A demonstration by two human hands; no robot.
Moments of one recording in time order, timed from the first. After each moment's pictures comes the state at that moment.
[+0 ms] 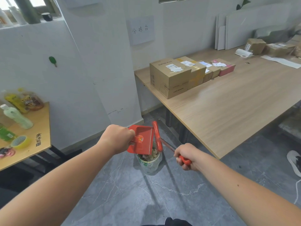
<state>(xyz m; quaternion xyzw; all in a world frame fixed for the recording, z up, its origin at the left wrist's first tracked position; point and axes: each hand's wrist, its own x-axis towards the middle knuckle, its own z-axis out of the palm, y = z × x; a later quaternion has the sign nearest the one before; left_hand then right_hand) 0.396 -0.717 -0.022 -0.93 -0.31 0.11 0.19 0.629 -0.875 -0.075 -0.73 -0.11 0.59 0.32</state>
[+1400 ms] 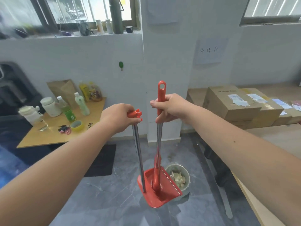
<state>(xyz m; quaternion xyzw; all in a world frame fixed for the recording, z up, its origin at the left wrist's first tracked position) 0.302 -0.613 0.084 -0.74 -0.66 -0.12 -0.06 0.527 -0.628 0.123 -0.56 -0.62 0.48 0.26</state>
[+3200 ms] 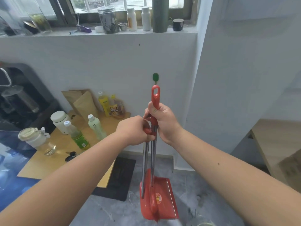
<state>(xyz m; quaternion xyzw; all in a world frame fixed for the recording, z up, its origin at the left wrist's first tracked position) 0.192 -0.233 0.047 -0.70 -0.70 -0.02 -0.15 0.328 -0.215 0.054 -0.31 -0.47 0.69 0.44</state>
